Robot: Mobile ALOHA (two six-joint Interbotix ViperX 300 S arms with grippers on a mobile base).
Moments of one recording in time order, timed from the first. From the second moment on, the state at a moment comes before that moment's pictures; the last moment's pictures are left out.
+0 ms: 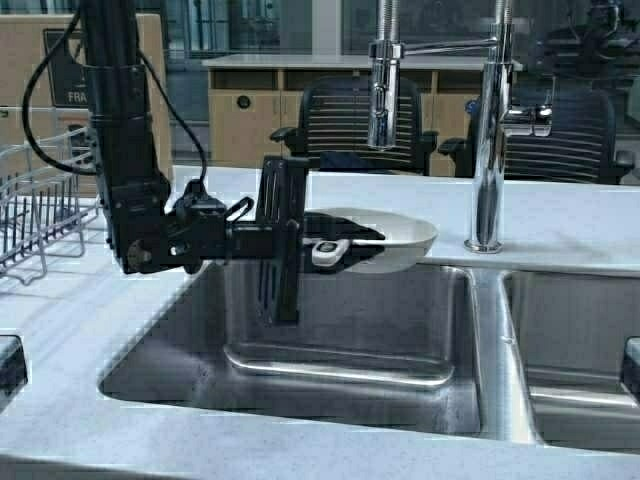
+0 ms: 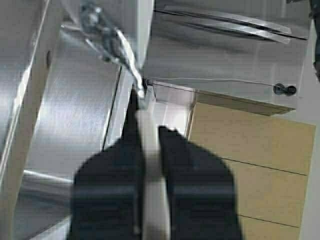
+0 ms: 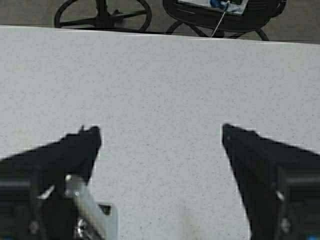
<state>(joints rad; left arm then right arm) -0.69 0.61 0.93 0.40 -1.44 -1.69 -0.11 0.33 0.31 -0.04 -0.28 0.05</state>
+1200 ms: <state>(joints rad) -0.69 0.61 0.92 0.39 -1.44 -1.69 -0.28 0.15 0.39 -0.01 -0.17 0.11</state>
